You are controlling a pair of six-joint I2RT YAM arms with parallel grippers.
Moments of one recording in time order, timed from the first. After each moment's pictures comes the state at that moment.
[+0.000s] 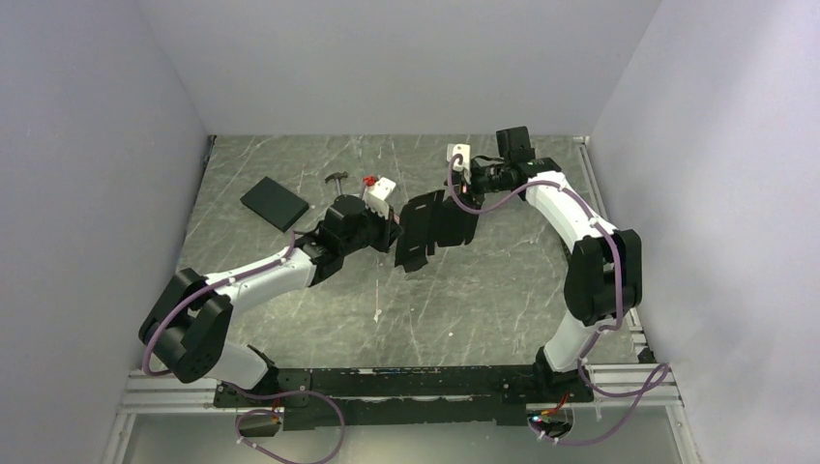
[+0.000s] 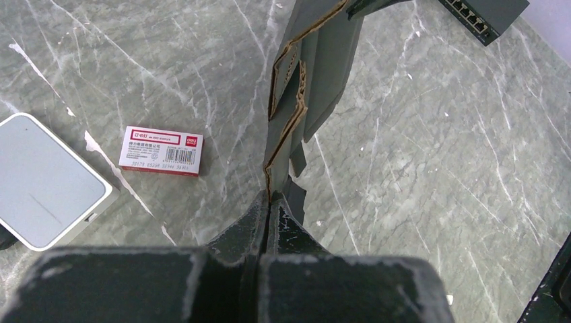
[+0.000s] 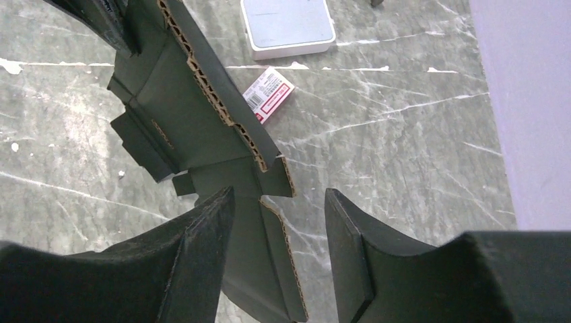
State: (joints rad) left arm -0.68 1.44 0.83 0.25 0.13 -0.20; right arm 0.23 1.72 1.41 -0.53 -0.91 -1.02
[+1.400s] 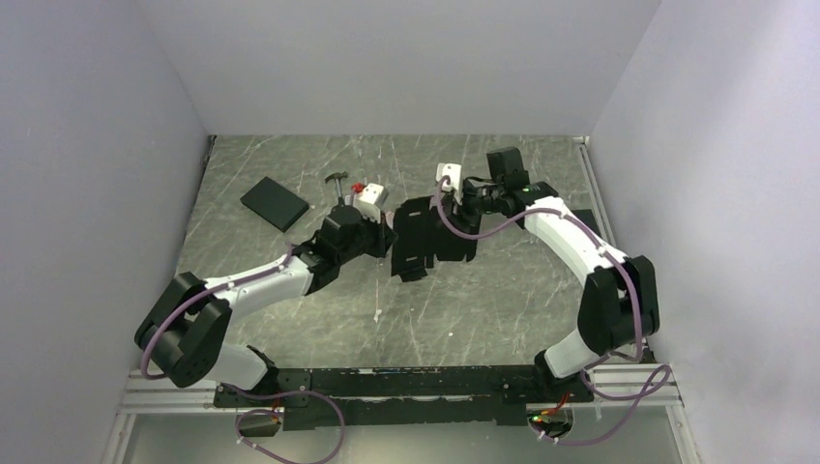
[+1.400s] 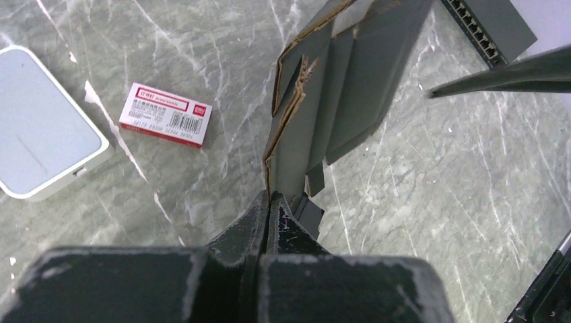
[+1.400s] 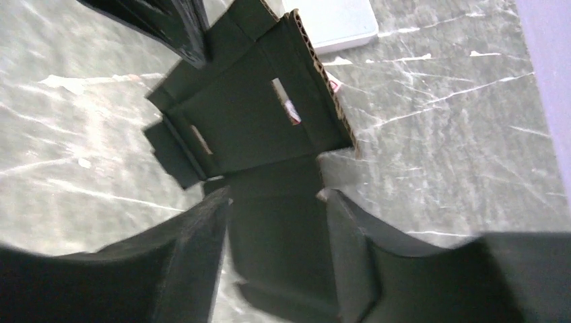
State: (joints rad) left arm -0.68 1.42 0.76 0.27 0.06 -0.33; right arm 0.34 1.56 1.19 -0.41 -0.77 -0.88
